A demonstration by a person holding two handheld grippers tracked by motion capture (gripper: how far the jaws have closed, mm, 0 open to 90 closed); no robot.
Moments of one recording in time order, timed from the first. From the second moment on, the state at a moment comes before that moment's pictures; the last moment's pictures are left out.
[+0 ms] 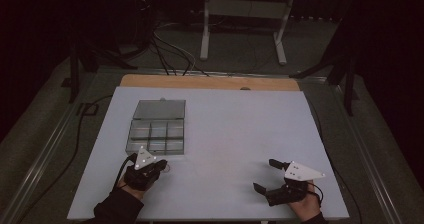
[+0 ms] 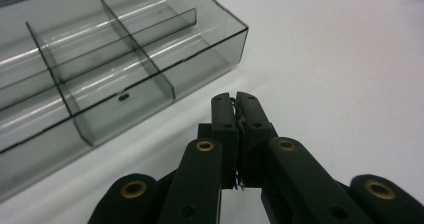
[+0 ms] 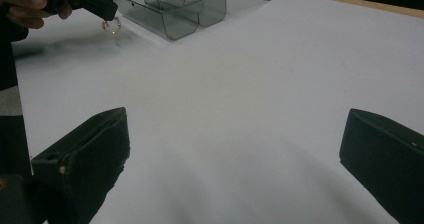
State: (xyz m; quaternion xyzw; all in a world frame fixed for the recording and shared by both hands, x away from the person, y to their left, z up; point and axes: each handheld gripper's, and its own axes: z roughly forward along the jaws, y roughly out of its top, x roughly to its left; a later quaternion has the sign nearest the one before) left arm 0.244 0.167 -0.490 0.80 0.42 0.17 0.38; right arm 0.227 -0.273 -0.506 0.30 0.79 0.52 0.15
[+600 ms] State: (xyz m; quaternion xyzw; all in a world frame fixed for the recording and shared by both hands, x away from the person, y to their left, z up) left arm 0.259 0.167 -0.469 0.80 0.40 0.18 0.40; right arm 0.226 -0.272 -0.506 0.30 0.79 0.52 0.15
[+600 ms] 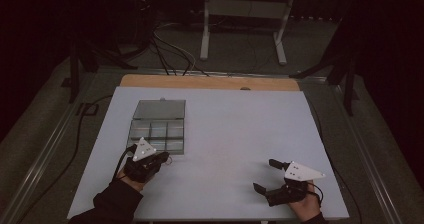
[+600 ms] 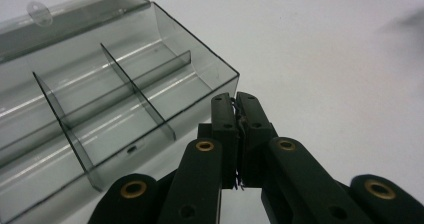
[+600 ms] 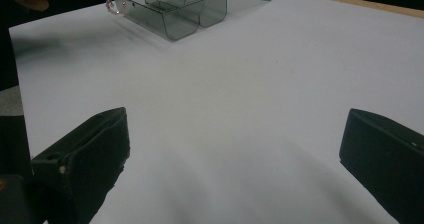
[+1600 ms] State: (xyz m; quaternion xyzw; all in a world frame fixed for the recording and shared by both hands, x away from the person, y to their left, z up) left arm 0.313 0.162 -0.474 0.79 0.43 0.16 0.40; right arm 0.227 -0.272 -0.507 0.30 0.79 0.52 0.14
